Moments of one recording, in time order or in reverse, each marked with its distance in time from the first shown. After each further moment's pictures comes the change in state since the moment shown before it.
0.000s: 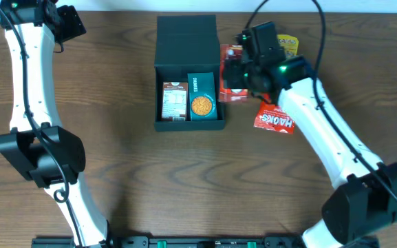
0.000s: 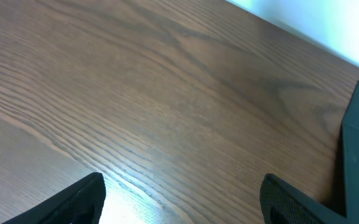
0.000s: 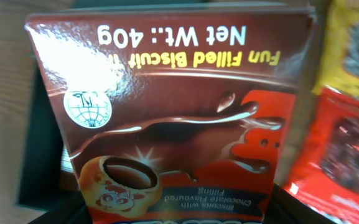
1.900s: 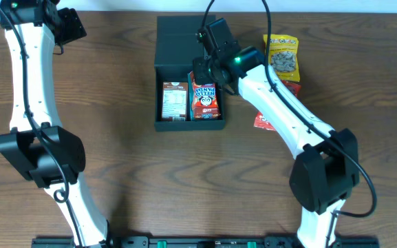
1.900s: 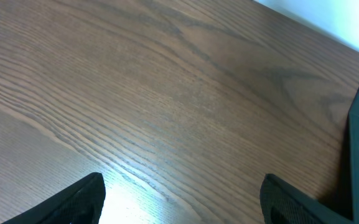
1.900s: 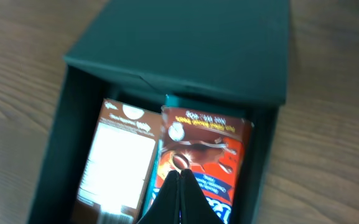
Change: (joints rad) left arm 0.000 0.000 0.000 -0.031 0.000 0.008; right arm 0.124 0.263 0.223 0.000 0.049 -0.036
